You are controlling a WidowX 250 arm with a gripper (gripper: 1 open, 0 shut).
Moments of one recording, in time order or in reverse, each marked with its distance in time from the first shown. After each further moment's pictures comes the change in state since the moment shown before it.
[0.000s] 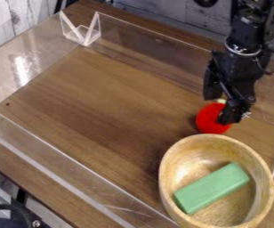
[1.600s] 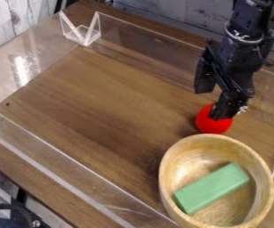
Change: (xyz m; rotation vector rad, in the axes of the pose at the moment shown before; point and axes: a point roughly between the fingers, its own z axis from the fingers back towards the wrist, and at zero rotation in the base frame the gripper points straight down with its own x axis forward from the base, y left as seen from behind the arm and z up) arm -0.023 -0.014 0.033 0.017 0.091 0.024
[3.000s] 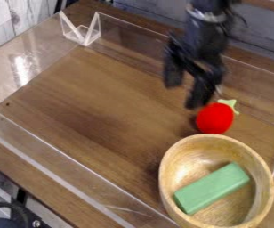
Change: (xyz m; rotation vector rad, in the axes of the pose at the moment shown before) arm -0.016 -0.004 0.002 -0.127 0.047 0.082
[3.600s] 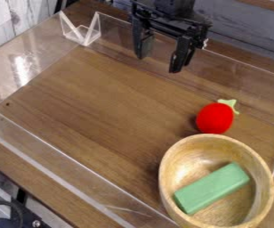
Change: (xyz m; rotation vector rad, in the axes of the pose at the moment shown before) arm -0.040 0.053 0.046 -0.007 -0.049 0.559
